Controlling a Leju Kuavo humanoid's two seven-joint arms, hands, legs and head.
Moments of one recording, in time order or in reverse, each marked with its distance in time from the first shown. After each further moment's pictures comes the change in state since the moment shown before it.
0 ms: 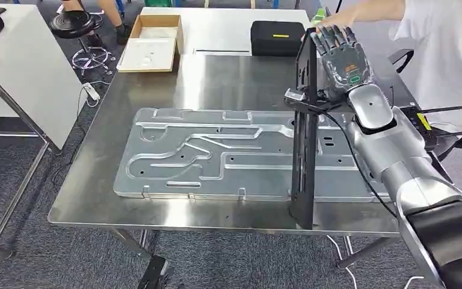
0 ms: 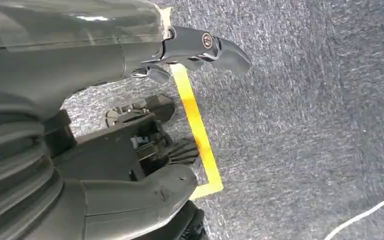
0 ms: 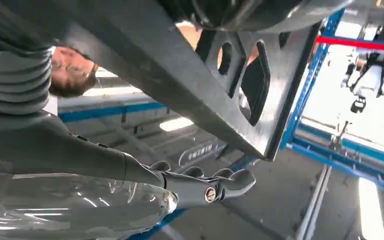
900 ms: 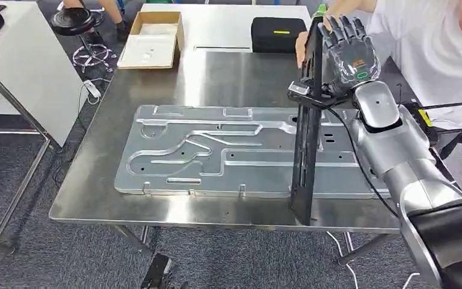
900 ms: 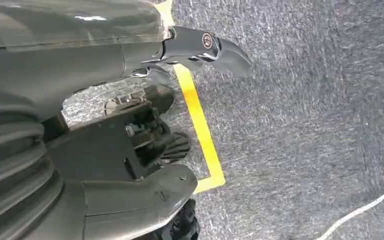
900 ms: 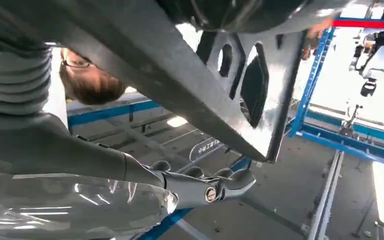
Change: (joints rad) left arm -0.005 -0.012 0.000 0.000 0.001 0.000 0.002; right arm 0.013 -0.001 -0.062 -0.053 0.019 -0.012 -0.005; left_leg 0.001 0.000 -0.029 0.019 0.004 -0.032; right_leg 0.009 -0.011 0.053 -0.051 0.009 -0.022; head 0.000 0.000
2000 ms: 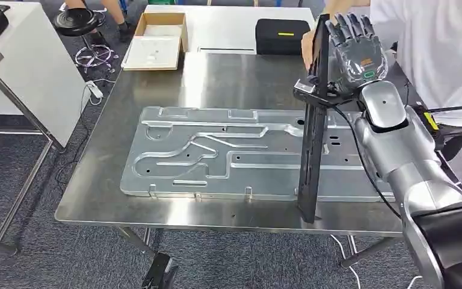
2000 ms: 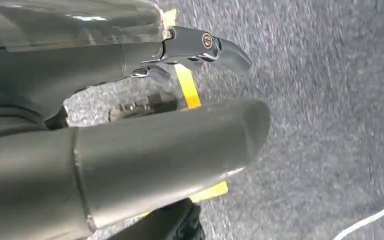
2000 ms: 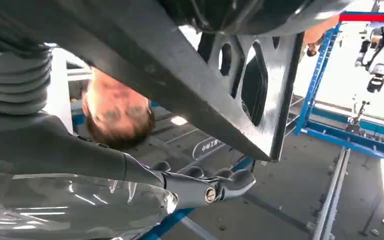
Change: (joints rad) left arm -0.008 -0.003 0.000 0.000 -0.009 0.033 0.028; right arm 0.017 -0.016 -0.050 -0.021 0.021 -0.003 -0.013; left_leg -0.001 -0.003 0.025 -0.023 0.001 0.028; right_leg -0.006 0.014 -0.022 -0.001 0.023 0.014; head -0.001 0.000
